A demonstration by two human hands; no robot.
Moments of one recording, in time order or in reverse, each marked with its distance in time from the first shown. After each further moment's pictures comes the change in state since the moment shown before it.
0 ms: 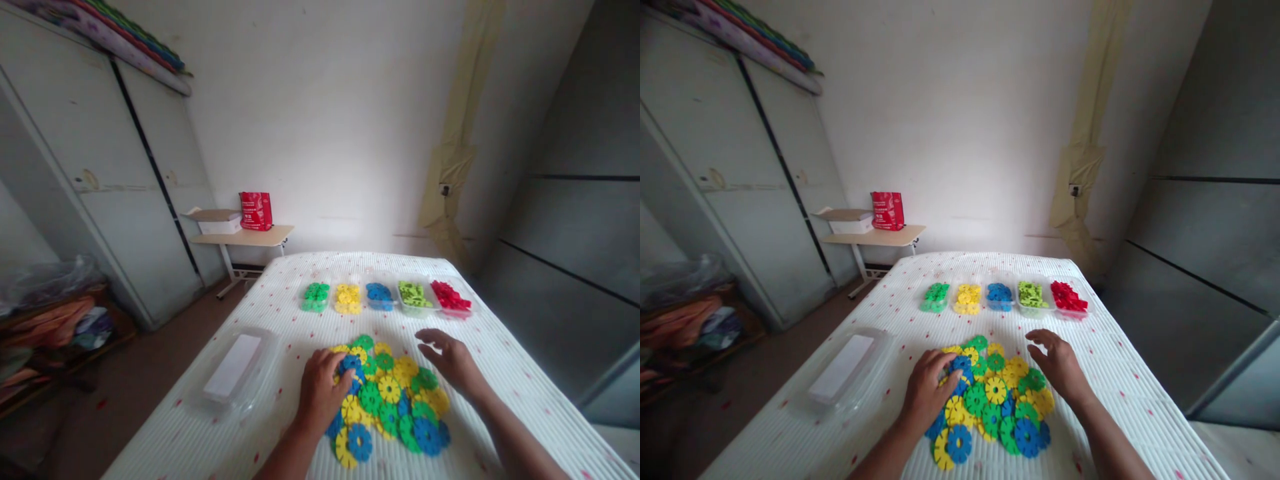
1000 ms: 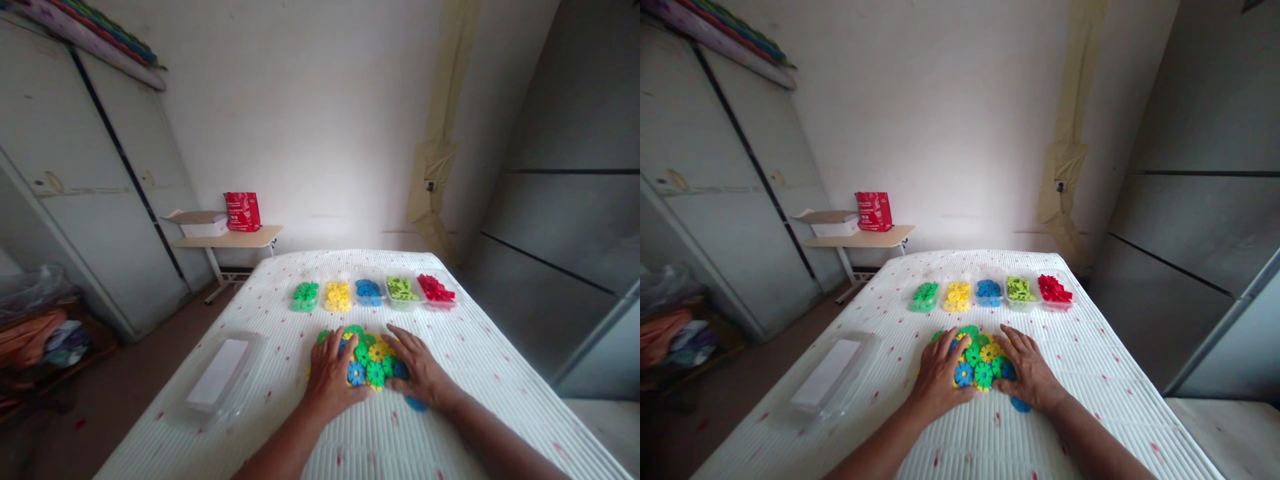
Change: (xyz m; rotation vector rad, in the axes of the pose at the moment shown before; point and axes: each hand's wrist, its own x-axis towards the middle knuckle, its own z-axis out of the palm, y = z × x) left_hand 0.015 0.015 0.021 0.180 -0.235 0.143; right_hand -0.021 0.005 0.031 -0.233 -0.221 -0.326
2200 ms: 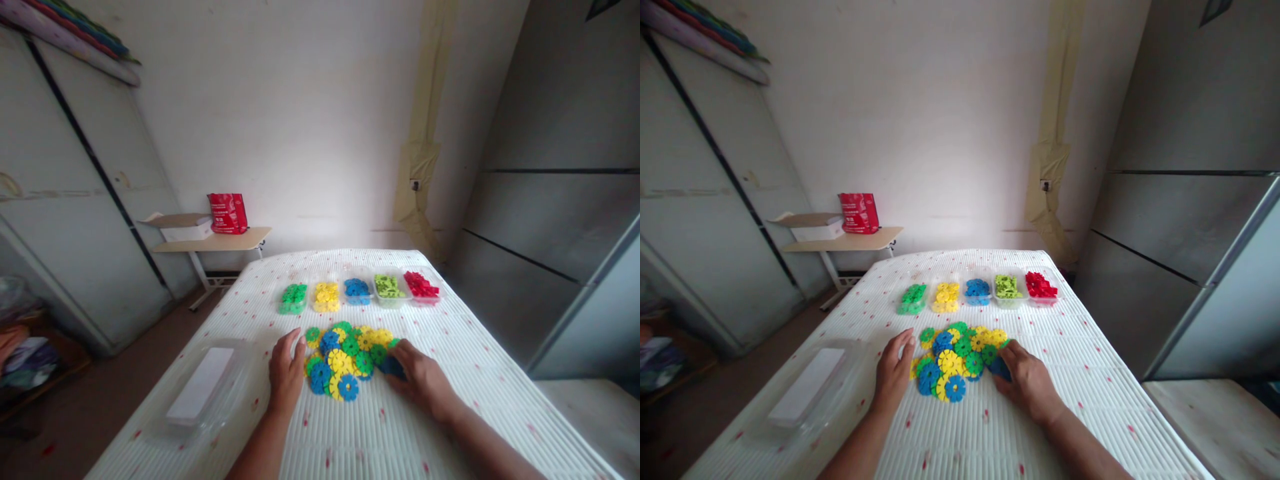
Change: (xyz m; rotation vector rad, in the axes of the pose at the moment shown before) left_hand 0.002 -0.060 0.002 -0.388 0.539 -0.360; right_hand -0.014 -0.036 -0.031 -0.013 0.035 0.243
